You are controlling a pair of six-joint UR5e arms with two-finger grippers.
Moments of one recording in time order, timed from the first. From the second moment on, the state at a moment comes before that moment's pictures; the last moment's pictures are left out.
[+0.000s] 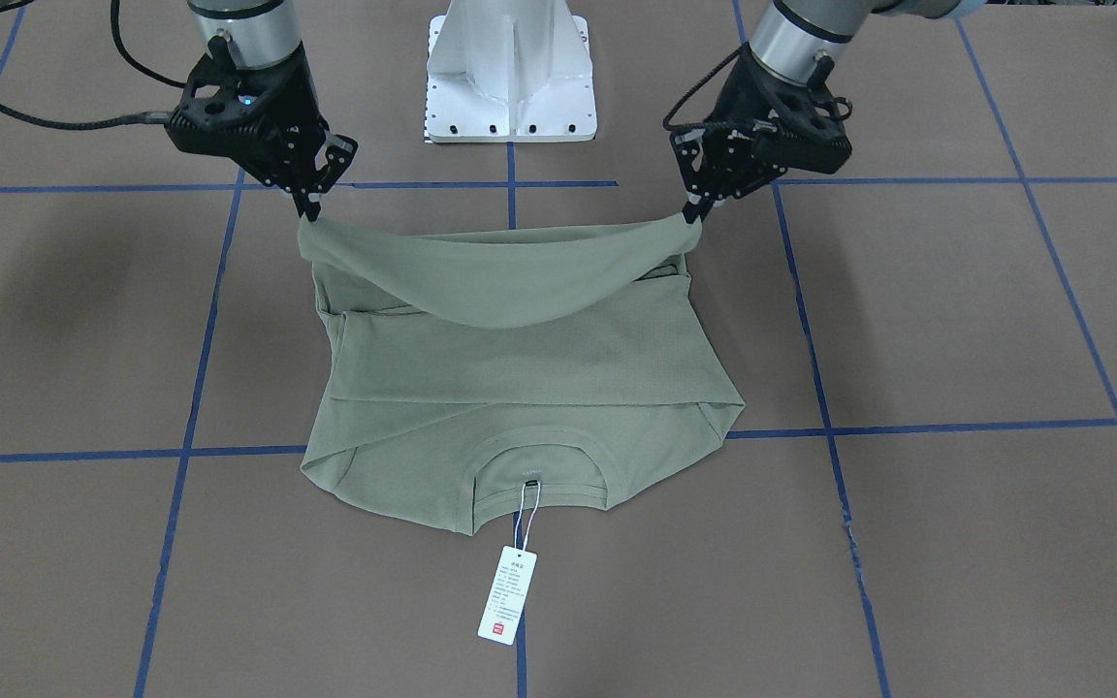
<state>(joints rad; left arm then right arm) -0.73 -1.95 -2.06 -1.74 -1.95 -1.23 0.66 -1.05 2.10 -1.90 1.81 1.25</state>
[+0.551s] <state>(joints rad) -0.81 -2.08 -1.71 -1.84 -1.91 -1.13 0.77 -0.91 1.62 -1.56 1.81 1.18</state>
